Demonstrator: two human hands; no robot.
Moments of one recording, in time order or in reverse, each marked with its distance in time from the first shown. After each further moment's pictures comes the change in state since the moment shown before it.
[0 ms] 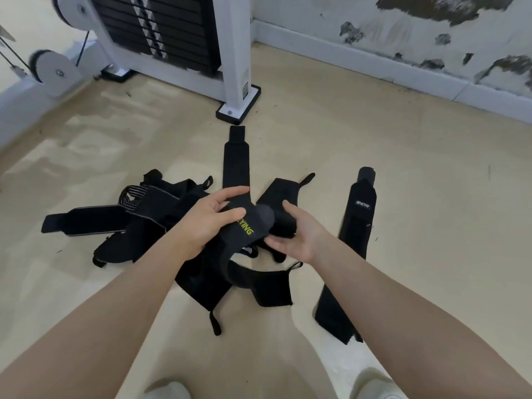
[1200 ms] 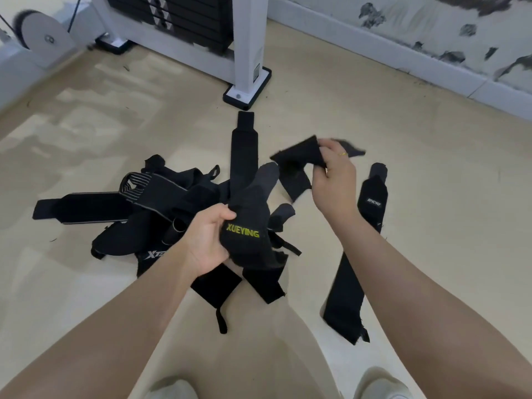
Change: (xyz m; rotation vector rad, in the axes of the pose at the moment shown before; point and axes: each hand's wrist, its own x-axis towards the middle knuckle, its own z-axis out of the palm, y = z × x) left_hand -0.005 -0.019 -0.016 -0.639 -0.010 -0.266; right_hand 0.001 -0.043 0.039 -1.266 0.280 -1.343
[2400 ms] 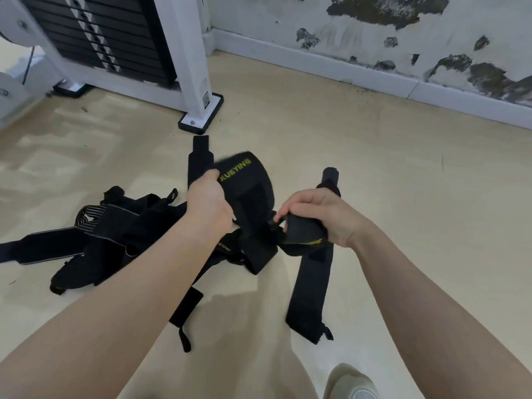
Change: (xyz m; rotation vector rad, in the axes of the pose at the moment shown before) left_hand 0.047 0.006 0.140 -0.127 0.459 0.276; right_hand -0.032 0.048 -0.122 0.775 -0.700 0.373
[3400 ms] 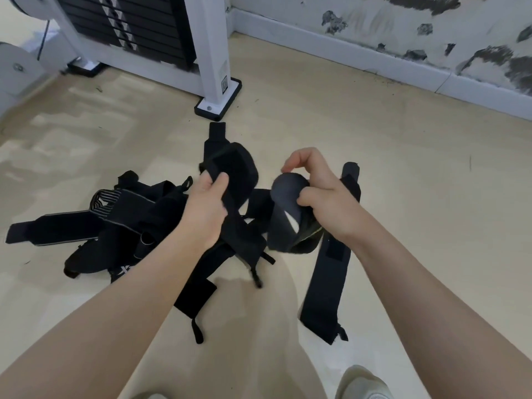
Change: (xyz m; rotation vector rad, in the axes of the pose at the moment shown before) left_hand 0.024 0.001 -0.060 0.304 -0.301 0.220; right_hand 0.028 -0.024 0.050 -0.275 0.157 -0.194
